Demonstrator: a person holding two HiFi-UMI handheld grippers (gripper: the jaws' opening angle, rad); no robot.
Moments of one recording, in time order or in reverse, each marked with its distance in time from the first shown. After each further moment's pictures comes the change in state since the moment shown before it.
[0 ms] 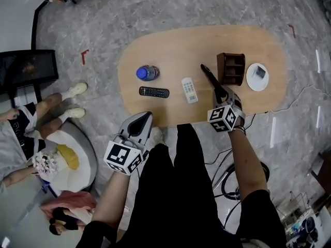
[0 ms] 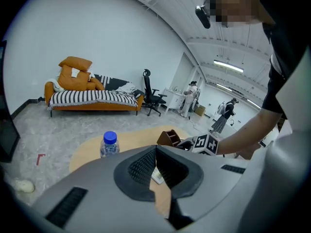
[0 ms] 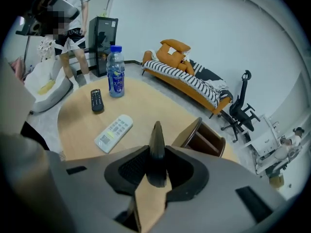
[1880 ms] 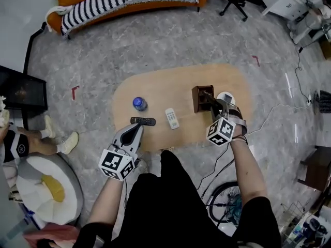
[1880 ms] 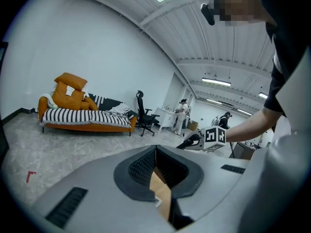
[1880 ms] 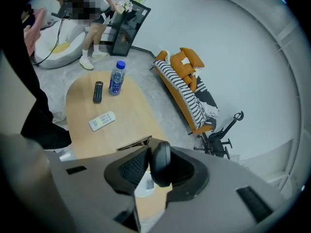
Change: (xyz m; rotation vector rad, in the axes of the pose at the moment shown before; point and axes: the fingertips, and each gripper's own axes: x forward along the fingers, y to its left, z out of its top) left arm -0.052 -0.010 0.079 0.052 -0.236 -0.078; right arm -0.137 -0.097 0.066 -0.415 0.071 -0.176
